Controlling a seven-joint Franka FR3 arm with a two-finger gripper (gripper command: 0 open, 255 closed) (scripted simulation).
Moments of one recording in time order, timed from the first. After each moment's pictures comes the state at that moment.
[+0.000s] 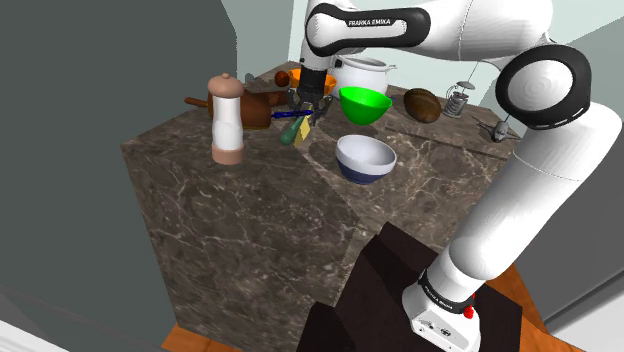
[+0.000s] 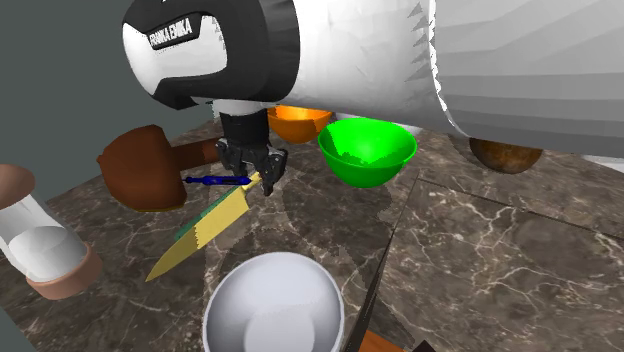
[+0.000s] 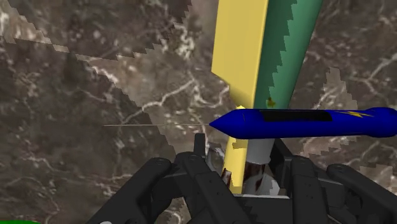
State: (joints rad) arm -0.14 0.03 0.13 -1.76 -0.01 1.79 0.98
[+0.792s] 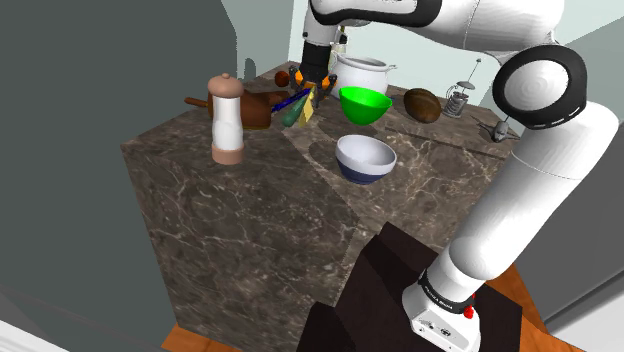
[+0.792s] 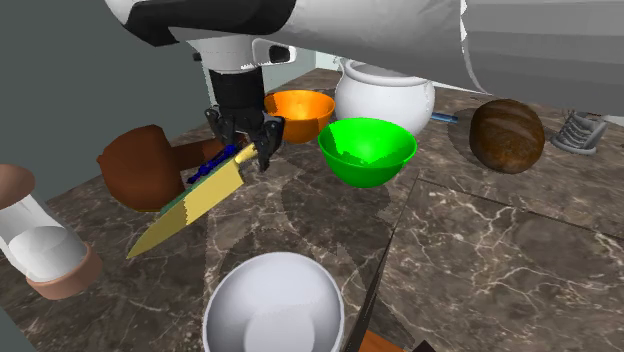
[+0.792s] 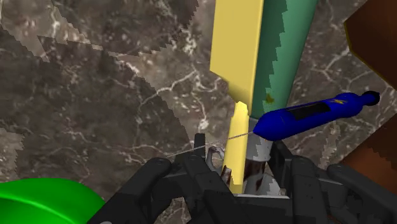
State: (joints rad) arm -0.14 0.05 0.13 -1.59 -0.01 1.63 0.98
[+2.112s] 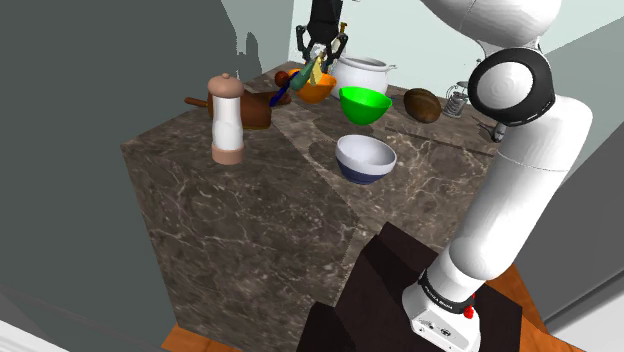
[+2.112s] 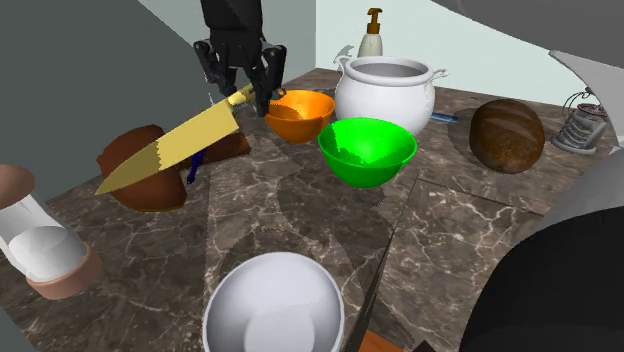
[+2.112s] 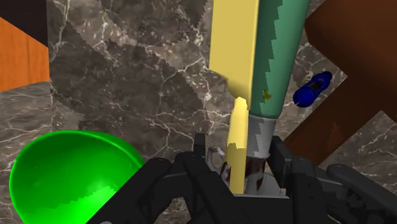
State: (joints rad) arm -0.14 0.16 0.13 -1.17 -0.03 1.33 0.98
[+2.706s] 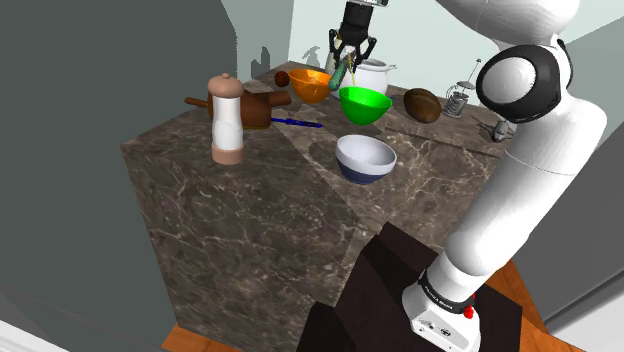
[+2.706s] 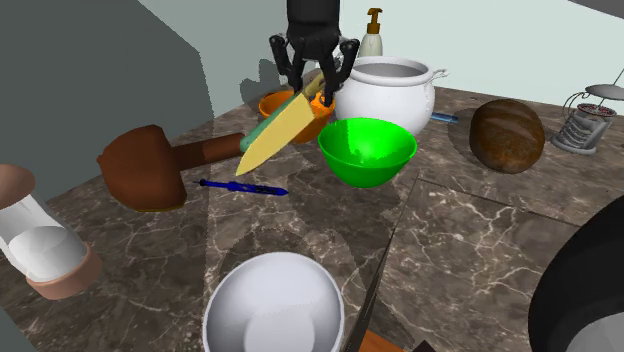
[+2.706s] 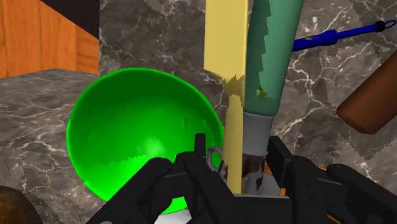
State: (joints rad) arm -0.26 0.10 0.04 -1.25 -0.01 1.34 0.77
